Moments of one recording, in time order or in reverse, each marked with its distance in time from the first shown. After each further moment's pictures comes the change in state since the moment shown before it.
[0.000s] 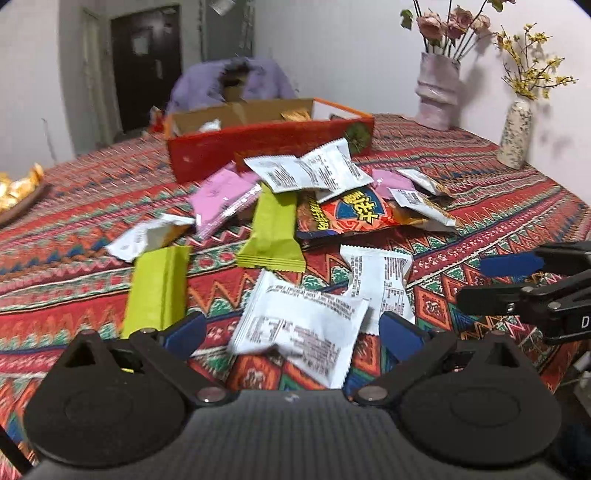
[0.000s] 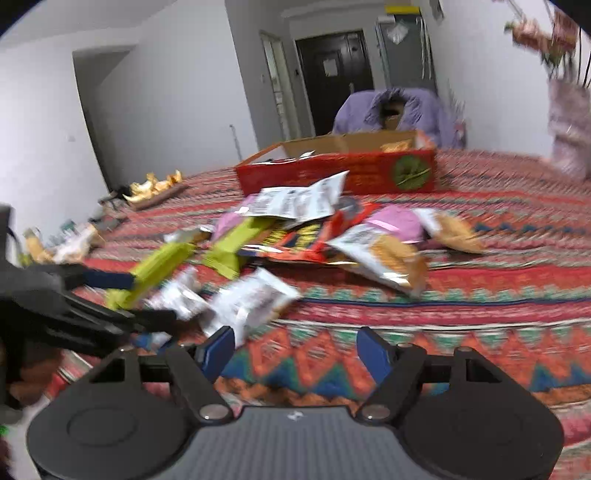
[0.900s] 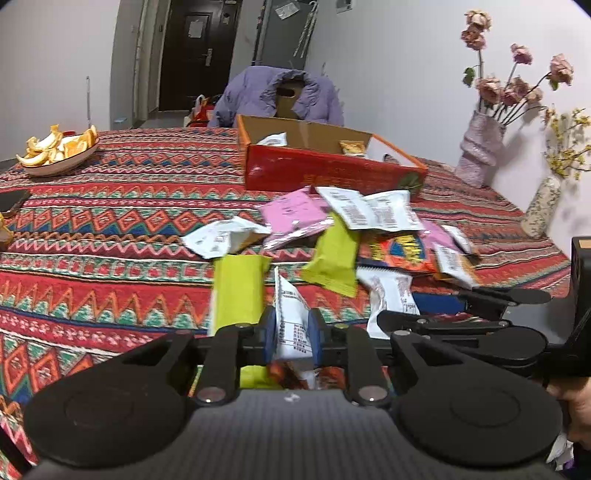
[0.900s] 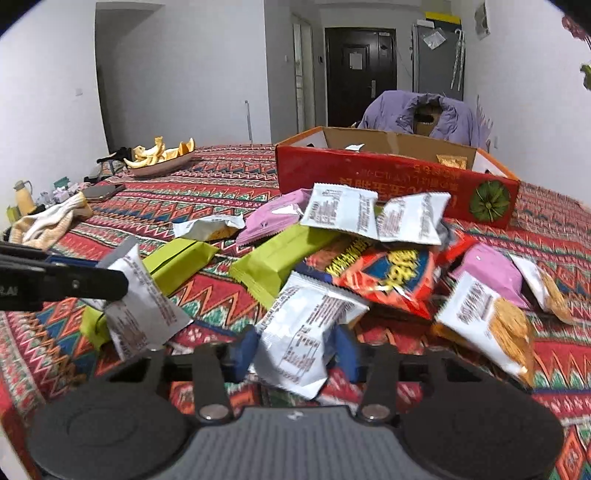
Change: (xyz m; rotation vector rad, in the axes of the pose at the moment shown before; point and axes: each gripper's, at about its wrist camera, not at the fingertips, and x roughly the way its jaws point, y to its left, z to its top) left arm -0.046 0.057 0.000 -0.223 -0.062 0.020; right arm 0.082 0.066 0.023 -0.181 0.052 -0.105
